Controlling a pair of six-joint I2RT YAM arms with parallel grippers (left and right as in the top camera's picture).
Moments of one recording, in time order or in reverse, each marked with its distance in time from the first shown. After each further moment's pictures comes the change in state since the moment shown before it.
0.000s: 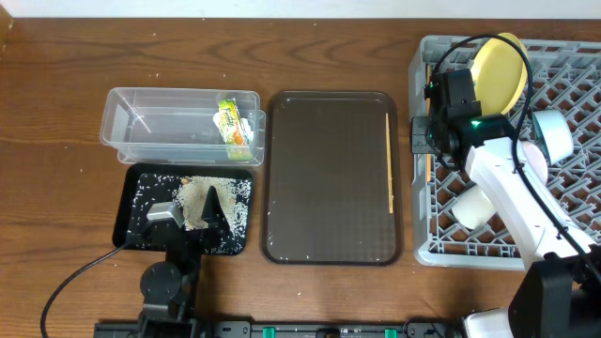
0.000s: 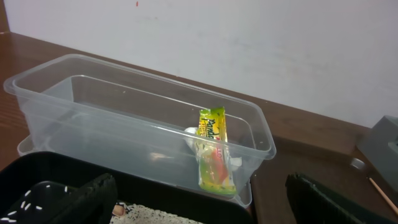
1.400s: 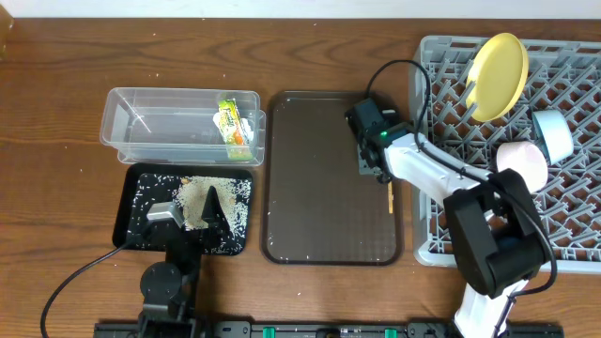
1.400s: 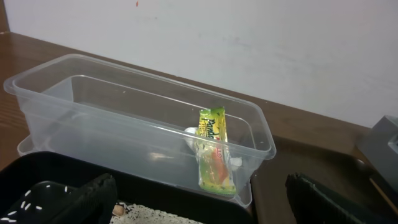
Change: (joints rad) left arm 0.000 0.000 0.000 0.000 0.000 0.000; right arm 0.262 0.354 0.014 0.083 0.189 0.223
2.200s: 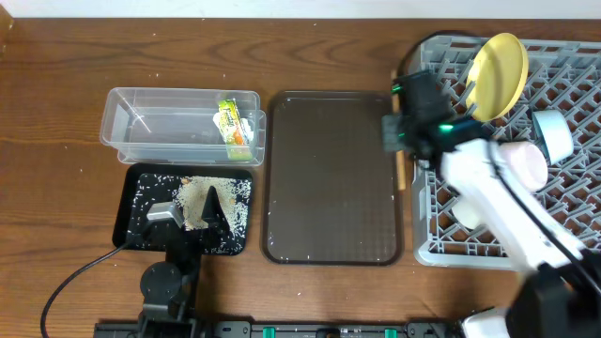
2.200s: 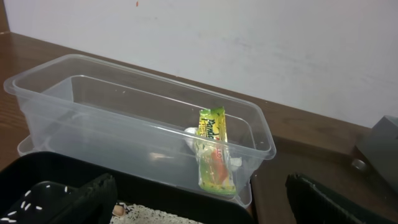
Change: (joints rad) left arm 0.000 0.000 0.000 0.000 0.000 0.000; right arm -0.136 -0.365 0.030 -0.052 -0.201 -0.191
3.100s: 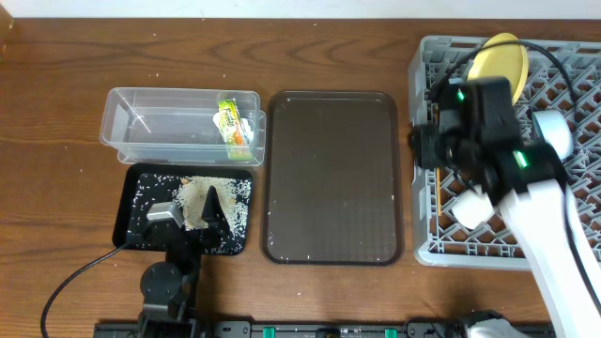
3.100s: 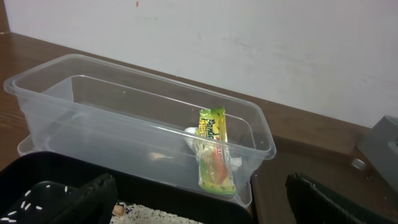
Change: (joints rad) left arm 0.000 0.000 0.000 0.000 0.000 0.000; right arm -0.071 -0.346 -0.001 -0.212 -0.237 -0.129
